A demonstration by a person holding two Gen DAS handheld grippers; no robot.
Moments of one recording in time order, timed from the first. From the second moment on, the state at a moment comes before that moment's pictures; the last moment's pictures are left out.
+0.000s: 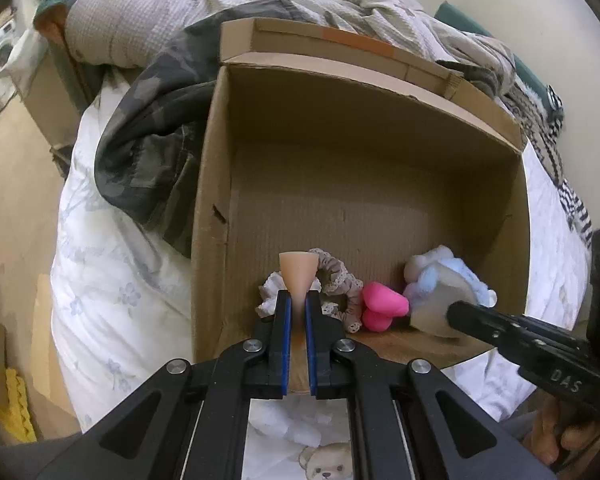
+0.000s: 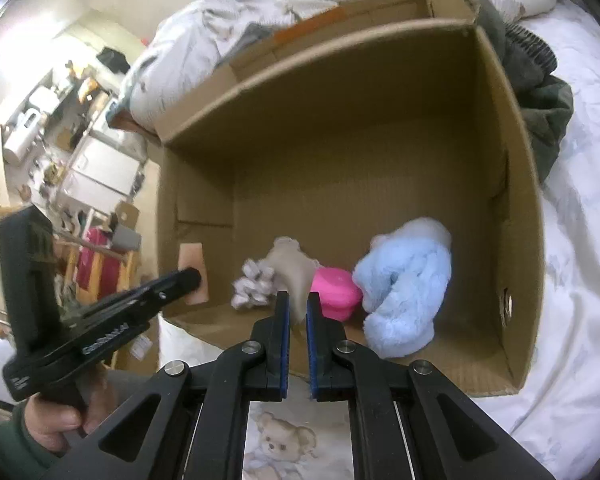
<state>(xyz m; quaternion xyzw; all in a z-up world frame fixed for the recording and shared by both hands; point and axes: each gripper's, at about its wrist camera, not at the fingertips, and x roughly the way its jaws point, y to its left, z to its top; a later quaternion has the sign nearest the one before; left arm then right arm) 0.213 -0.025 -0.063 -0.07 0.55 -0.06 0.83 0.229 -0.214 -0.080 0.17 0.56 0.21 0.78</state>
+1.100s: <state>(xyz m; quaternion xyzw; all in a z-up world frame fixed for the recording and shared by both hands) 0.211 -0.036 -0.065 -0.04 0.55 -0.04 0.84 0.232 -0.206 -0.082 0.15 0.56 0.21 0.79</state>
